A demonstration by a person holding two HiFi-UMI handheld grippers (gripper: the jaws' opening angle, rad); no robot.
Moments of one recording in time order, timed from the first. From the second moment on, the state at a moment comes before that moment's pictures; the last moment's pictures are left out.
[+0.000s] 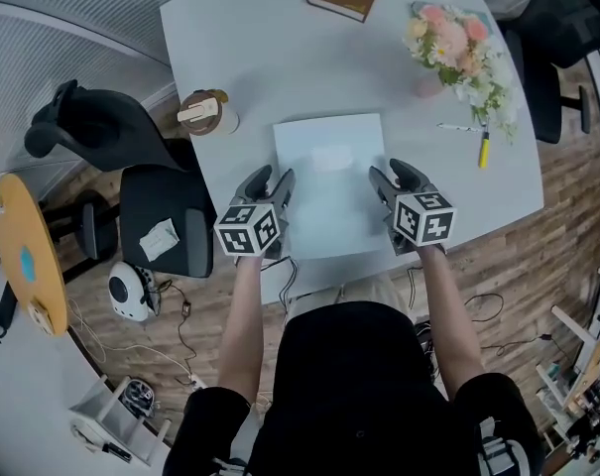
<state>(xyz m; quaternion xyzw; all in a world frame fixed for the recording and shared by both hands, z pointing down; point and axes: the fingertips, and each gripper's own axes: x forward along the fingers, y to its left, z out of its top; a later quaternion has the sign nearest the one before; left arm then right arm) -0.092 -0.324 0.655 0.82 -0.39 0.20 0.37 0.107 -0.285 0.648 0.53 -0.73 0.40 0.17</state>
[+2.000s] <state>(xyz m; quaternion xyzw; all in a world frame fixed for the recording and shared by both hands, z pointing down) -0.080 -0.367 0.715 0.79 -0.36 0.17 0.46 0.118 -0.341 0.714 0.51 -0.70 0.47 0.15</state>
